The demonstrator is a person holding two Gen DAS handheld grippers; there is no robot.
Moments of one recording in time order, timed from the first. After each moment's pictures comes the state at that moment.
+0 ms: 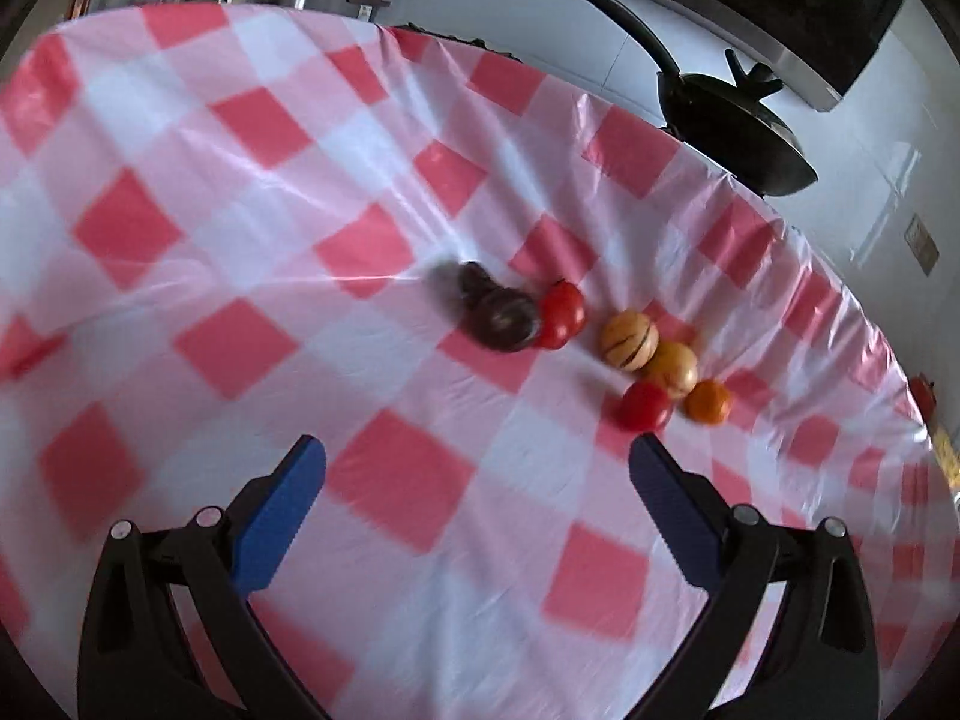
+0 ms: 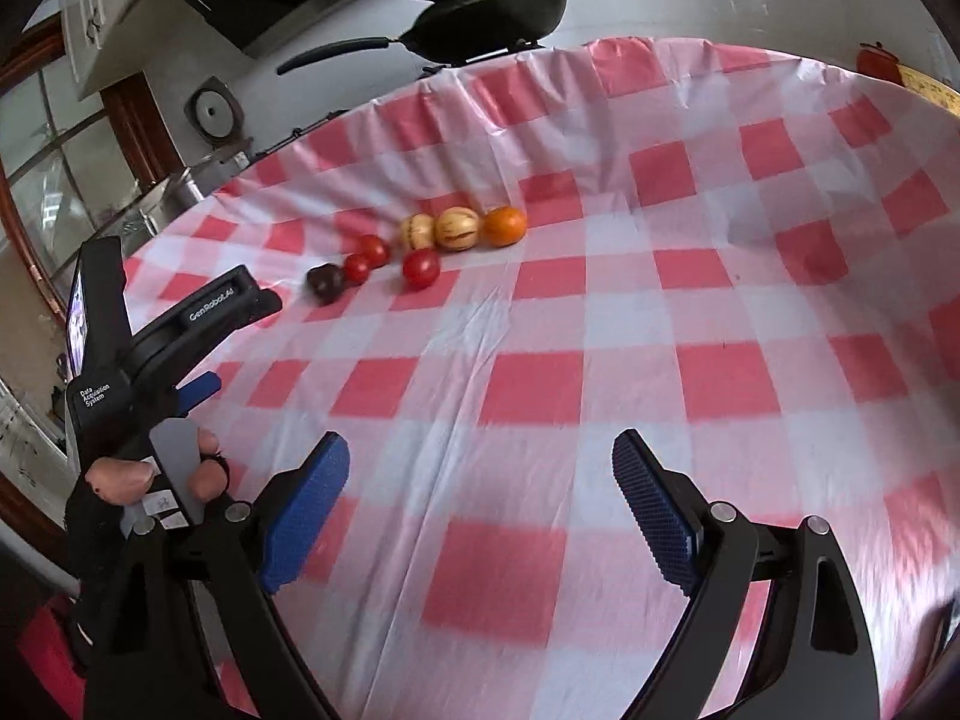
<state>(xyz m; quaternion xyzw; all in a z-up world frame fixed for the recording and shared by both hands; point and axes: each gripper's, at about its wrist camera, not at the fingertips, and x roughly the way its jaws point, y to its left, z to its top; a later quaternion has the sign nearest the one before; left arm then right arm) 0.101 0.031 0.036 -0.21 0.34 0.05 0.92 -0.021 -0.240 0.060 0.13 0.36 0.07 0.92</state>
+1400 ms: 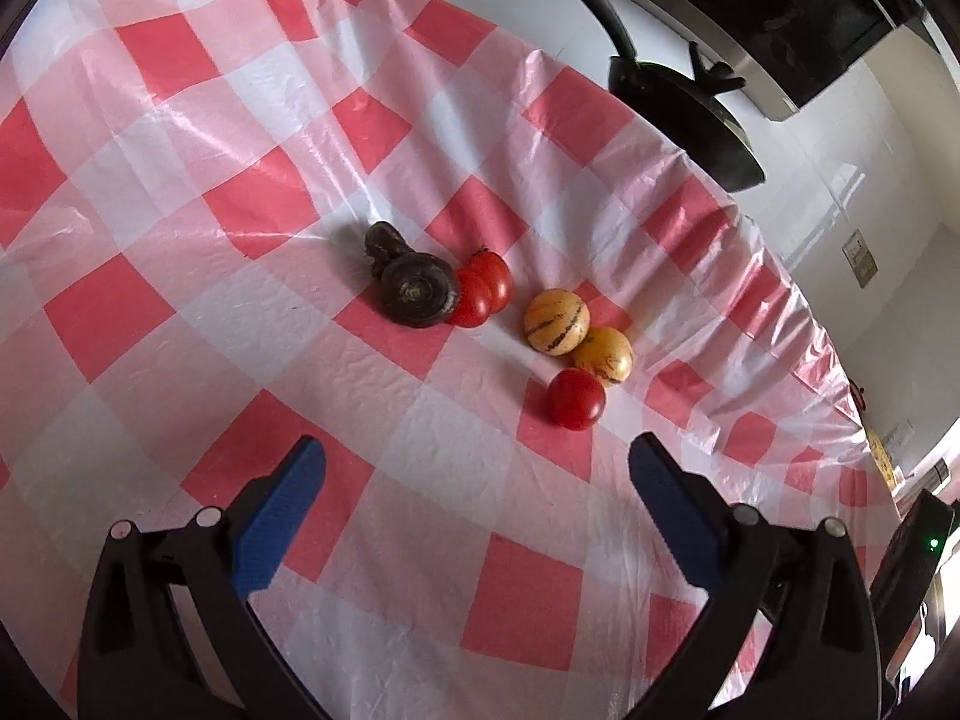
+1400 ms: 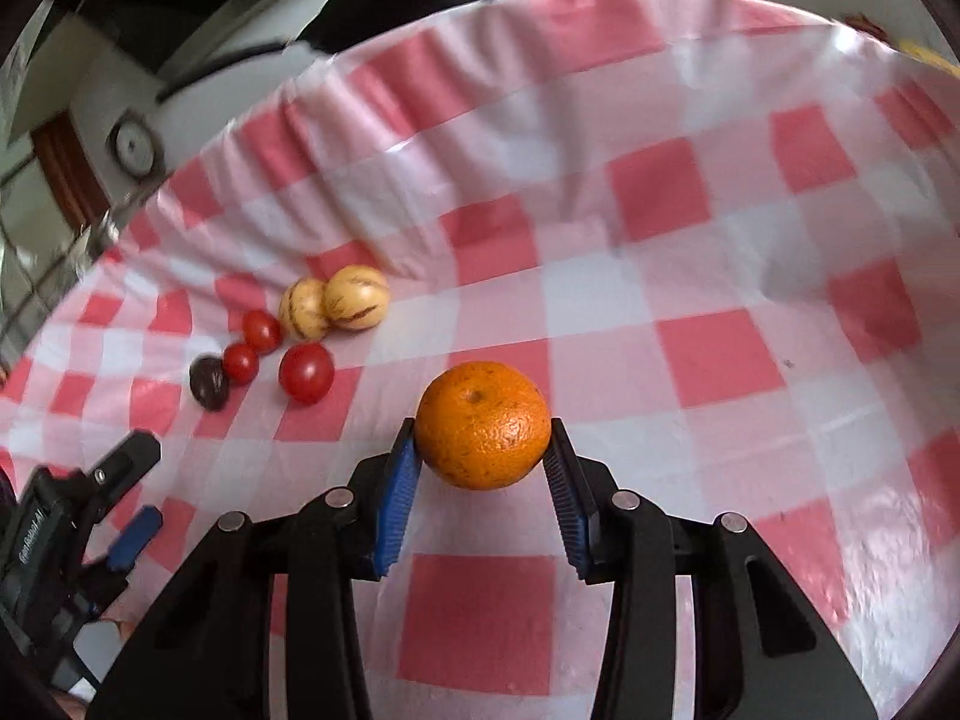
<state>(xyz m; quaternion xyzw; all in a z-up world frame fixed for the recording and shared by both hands) 0.114 0.026 0.016 -0.26 0.33 -0.05 0.90 0.110 -0.264 0.026 0.18 0.36 0.00 0.92</state>
